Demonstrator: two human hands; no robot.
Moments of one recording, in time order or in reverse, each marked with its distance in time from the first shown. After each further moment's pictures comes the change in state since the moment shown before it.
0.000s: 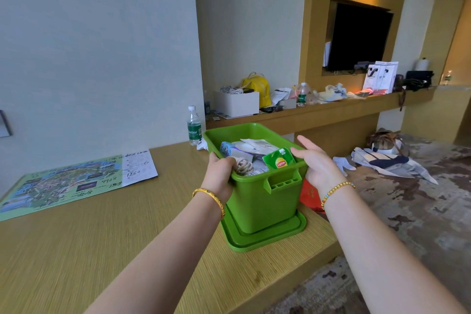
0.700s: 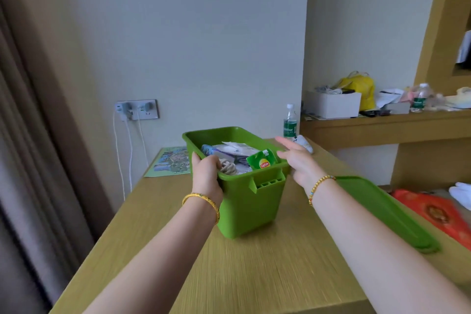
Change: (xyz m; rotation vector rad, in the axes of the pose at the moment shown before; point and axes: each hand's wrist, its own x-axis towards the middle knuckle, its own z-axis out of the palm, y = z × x) left_hand -0.095 0.101 -0.193 -0.054 0.561 0.269; right_hand -0.058 0.047 0.244 -0.116 -0.452 -0.088
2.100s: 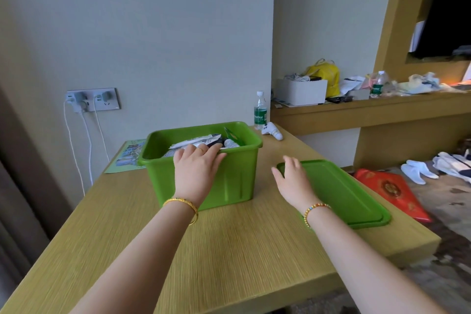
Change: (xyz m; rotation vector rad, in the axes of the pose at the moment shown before) left_hand 0.012 -0.048 0.007 1.587 0.004 1.235; right_hand -0.037 0.072 -0.064 -0.955 0.192 -0.120
